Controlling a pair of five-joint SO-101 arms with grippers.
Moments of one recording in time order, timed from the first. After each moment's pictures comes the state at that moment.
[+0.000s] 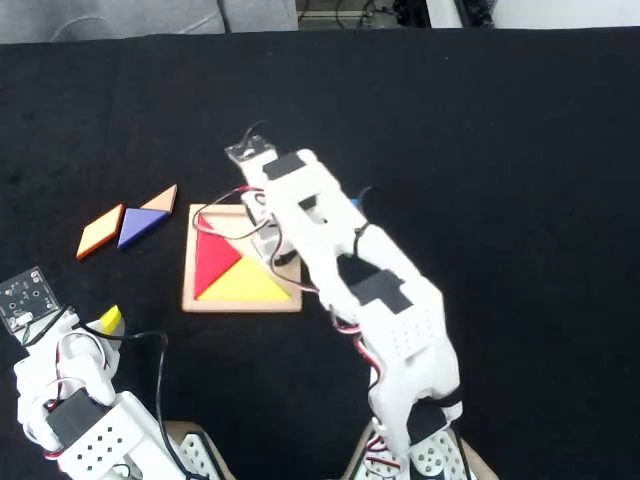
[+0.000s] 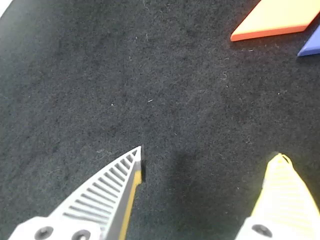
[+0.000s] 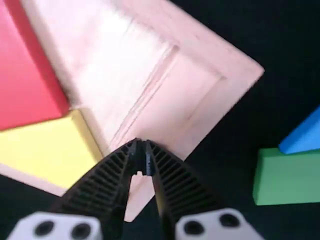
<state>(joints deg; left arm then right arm) -49.6 -103.8 96.2 64.8 -13.8 -28.7 32.9 -8.5 77.1 0.7</state>
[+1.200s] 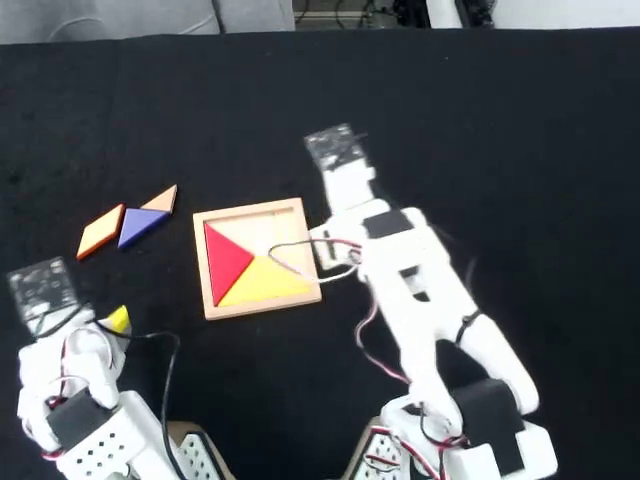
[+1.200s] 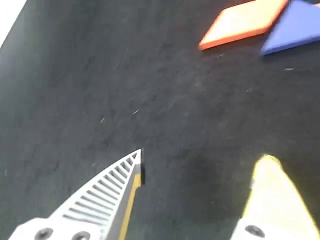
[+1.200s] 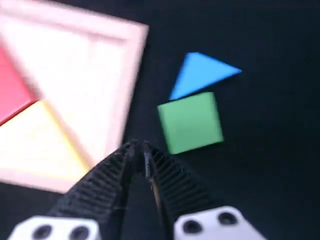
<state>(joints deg) -44.6 -103.9 89.4 70.8 -19.4 -16.3 -14.8 41.8 47.5 4.8</state>
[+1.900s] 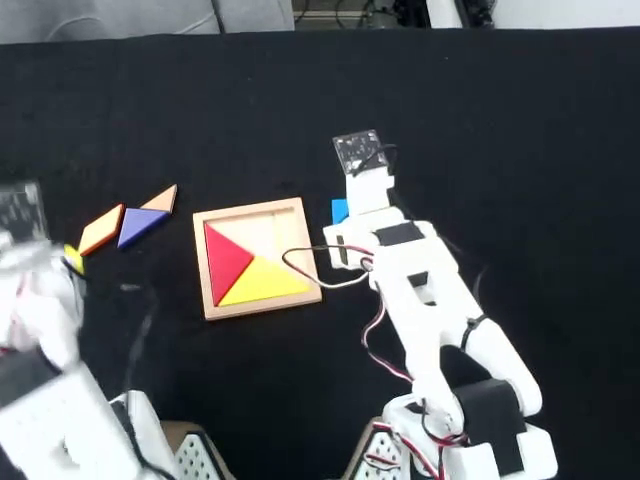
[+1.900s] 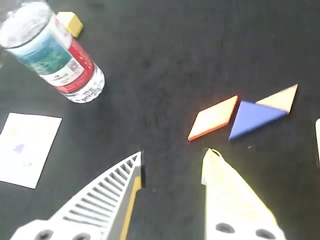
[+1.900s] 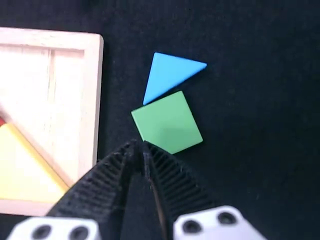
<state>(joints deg) -38.0 -67.3 50.2 65.7 -22.6 -13.9 -14.8 48.6 38.3 1.4</state>
